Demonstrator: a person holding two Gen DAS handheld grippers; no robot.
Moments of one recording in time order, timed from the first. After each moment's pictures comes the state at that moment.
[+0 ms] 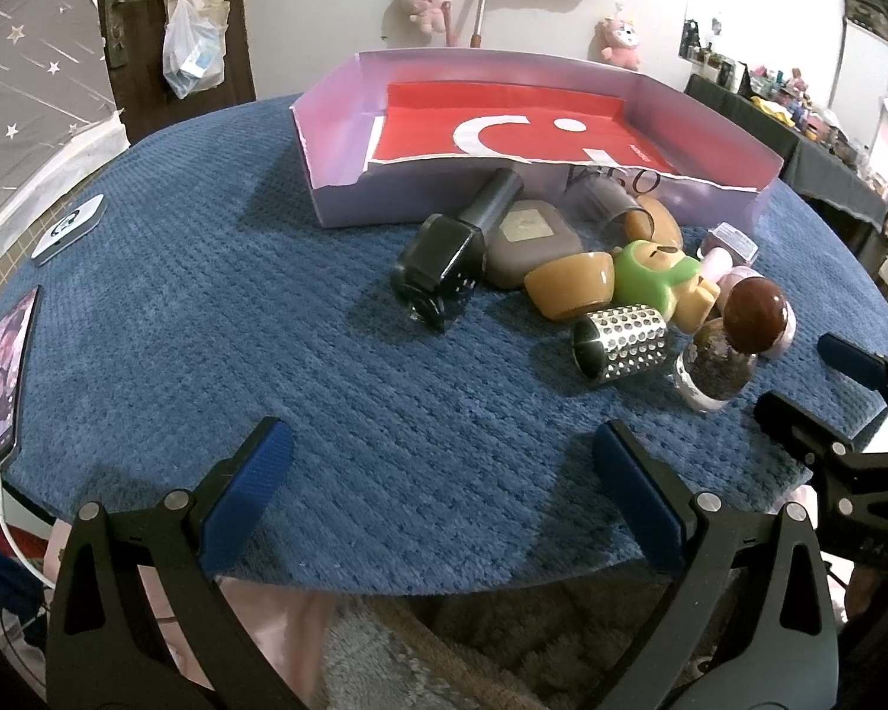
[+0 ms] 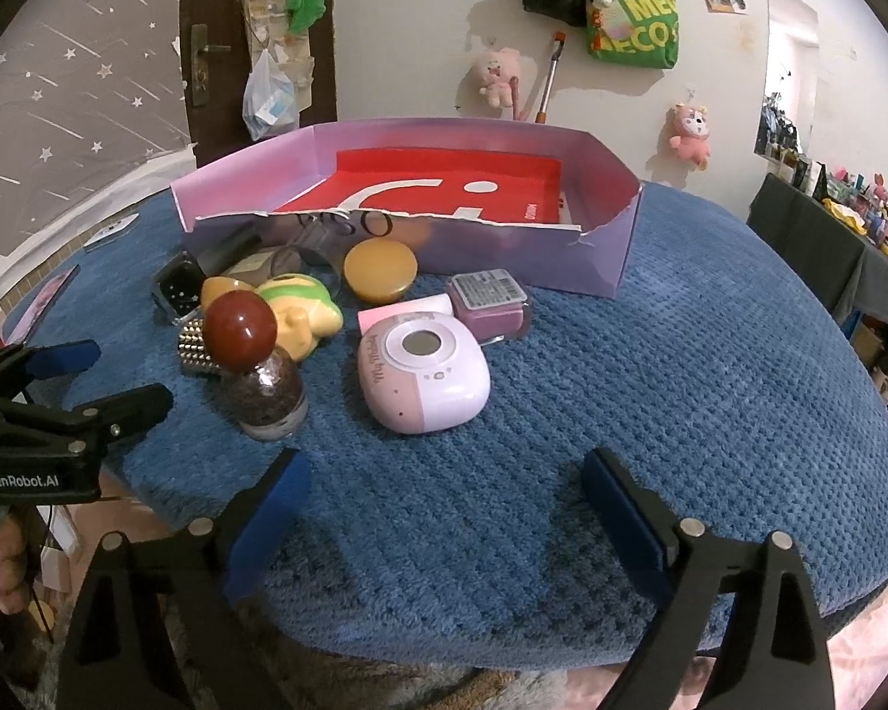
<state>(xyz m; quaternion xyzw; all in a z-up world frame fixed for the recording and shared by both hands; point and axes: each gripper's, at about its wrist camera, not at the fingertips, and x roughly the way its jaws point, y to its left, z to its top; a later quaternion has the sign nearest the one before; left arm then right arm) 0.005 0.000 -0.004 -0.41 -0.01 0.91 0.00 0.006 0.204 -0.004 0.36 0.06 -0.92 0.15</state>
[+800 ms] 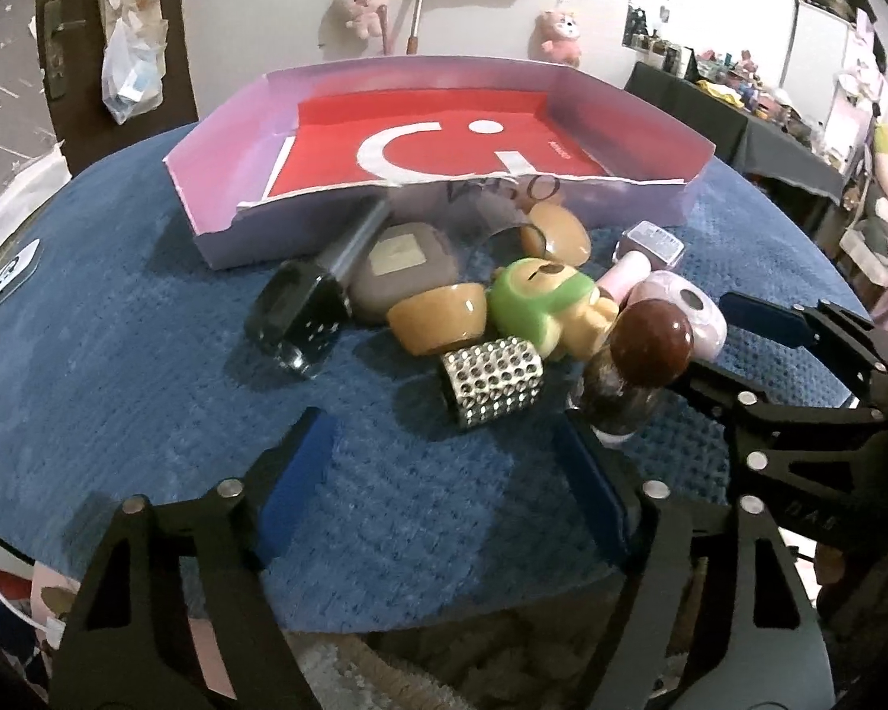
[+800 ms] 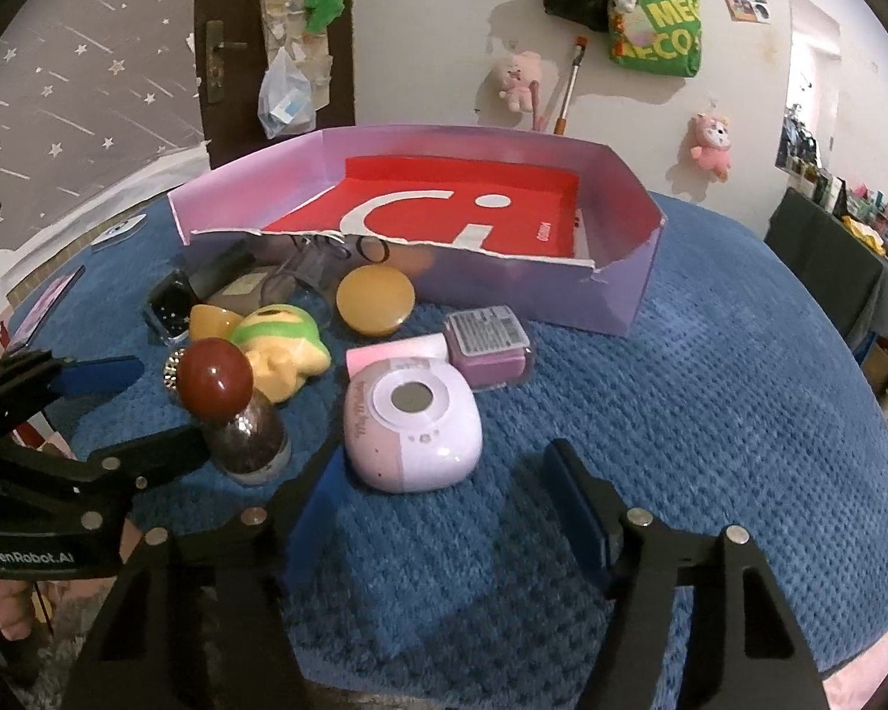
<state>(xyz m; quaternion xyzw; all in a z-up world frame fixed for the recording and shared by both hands) -0.006 0.042 0.008 -0.41 0.01 0.91 0.07 -0.020 0.203 0.005 0.35 0.07 -0.92 0.17</state>
